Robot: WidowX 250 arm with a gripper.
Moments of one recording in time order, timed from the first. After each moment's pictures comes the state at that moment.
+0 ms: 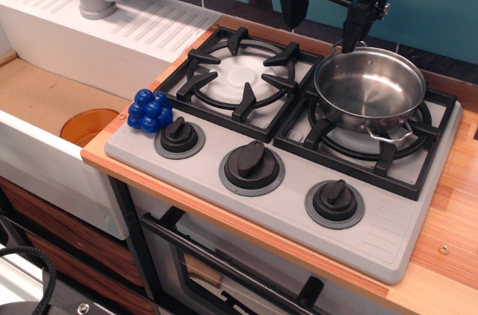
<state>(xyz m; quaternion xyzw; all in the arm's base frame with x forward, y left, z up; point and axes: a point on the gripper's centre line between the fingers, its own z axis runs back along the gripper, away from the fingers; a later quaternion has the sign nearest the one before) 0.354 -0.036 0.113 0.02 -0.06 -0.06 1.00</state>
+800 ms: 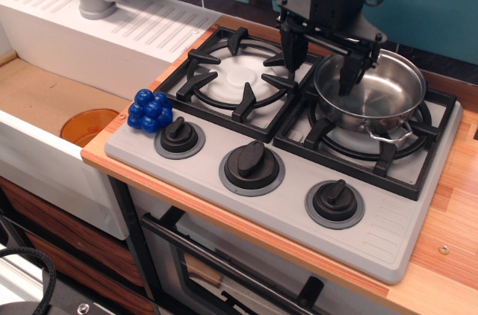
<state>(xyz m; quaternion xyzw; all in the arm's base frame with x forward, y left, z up) 0.359 -0.037 0.059 0.02 -0.06 -0.05 1.00</state>
